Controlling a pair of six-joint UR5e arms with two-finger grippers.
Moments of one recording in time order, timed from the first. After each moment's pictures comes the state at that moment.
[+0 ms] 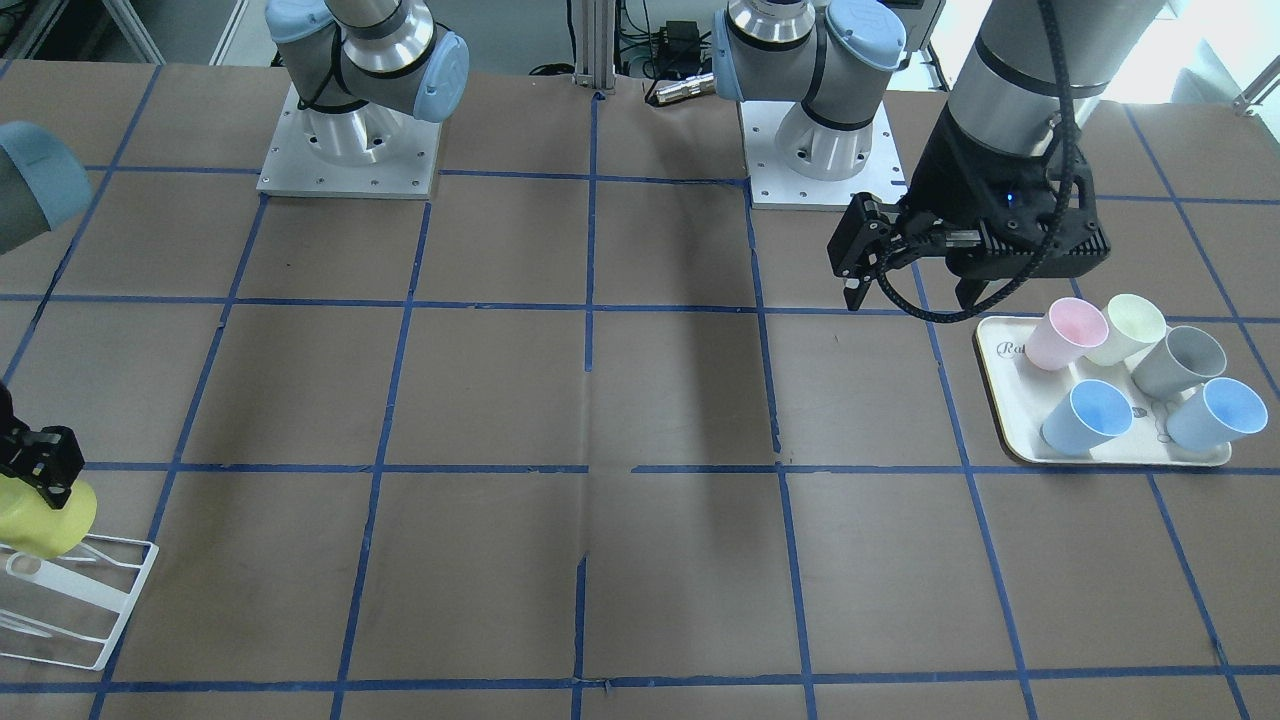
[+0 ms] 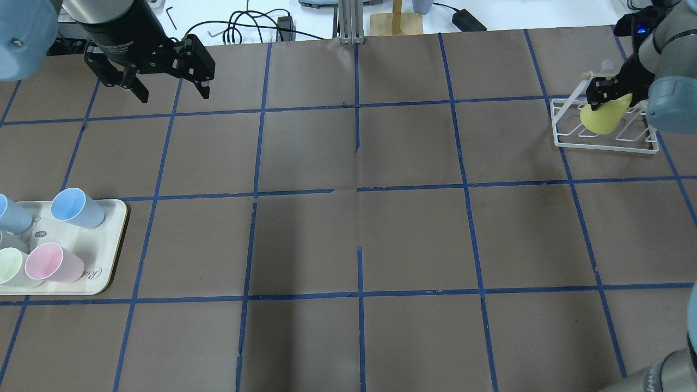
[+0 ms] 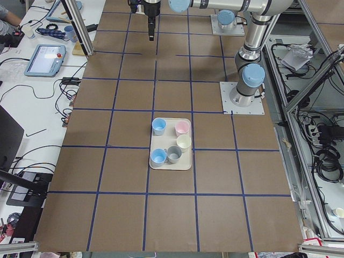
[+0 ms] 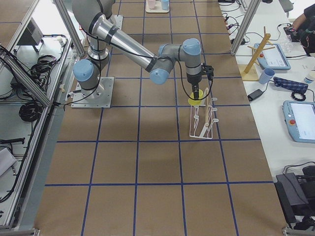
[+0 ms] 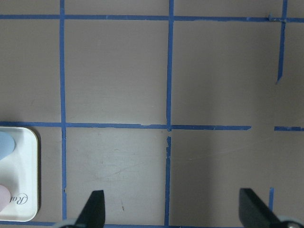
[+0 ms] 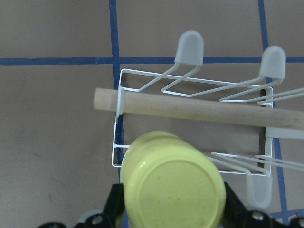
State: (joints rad) left arm -1.55 -1.66 -1.43 -1.55 1.59 0.00; right arm 1.17 -1.26 1.73 -2.32 -1.62 -0.37
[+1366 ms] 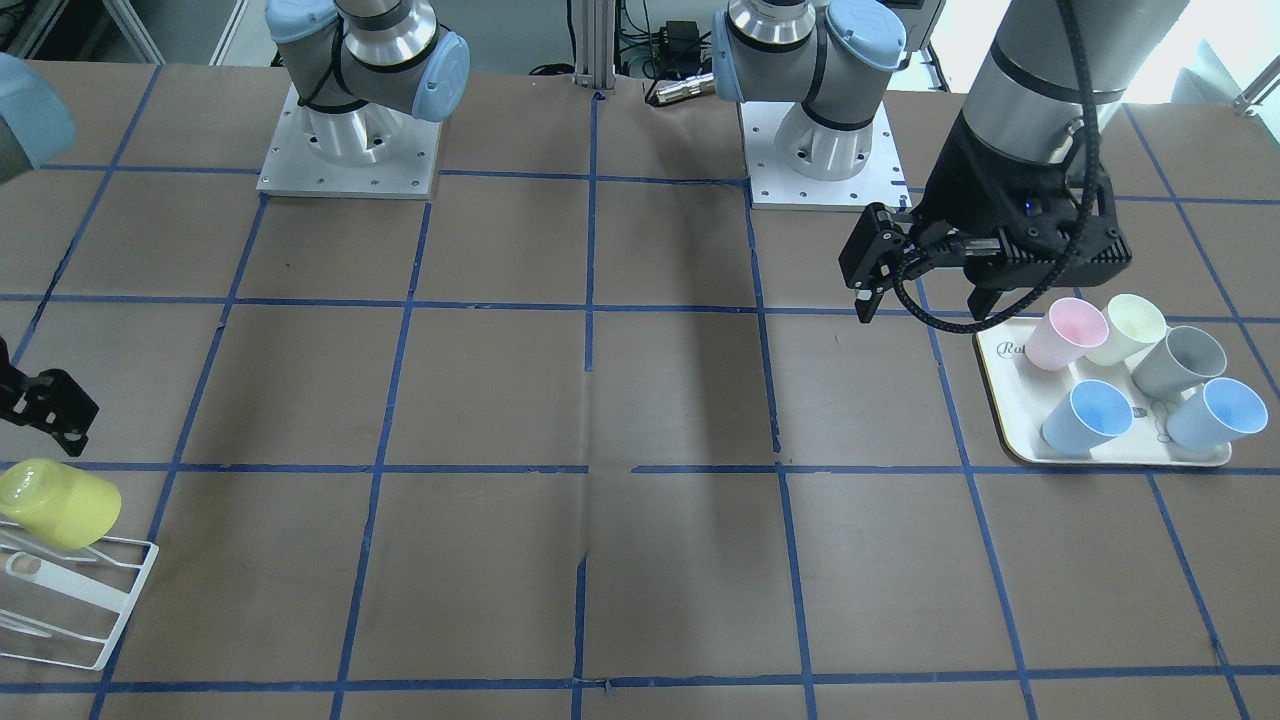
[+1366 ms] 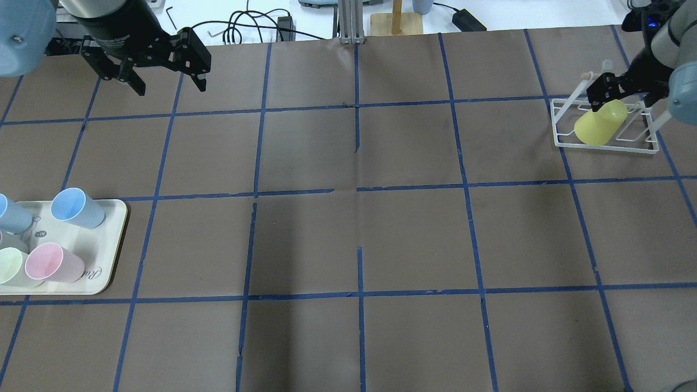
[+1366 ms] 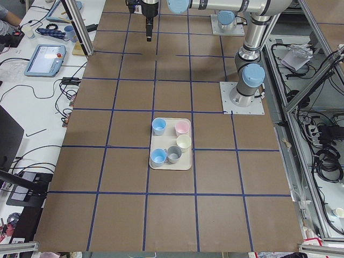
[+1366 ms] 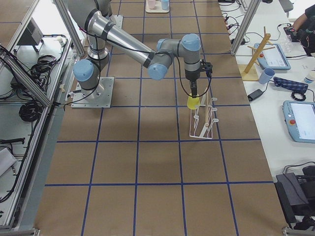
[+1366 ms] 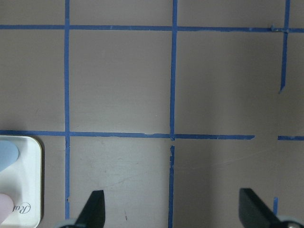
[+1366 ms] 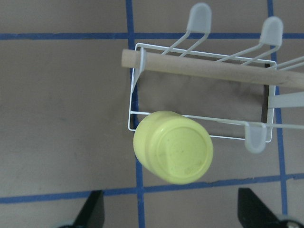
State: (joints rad) left arm -1.54 -1.67 -1.42 -1.53 1.59 0.00; right arm 1.17 -1.39 1.72 -2.09 -1.60 -0.37
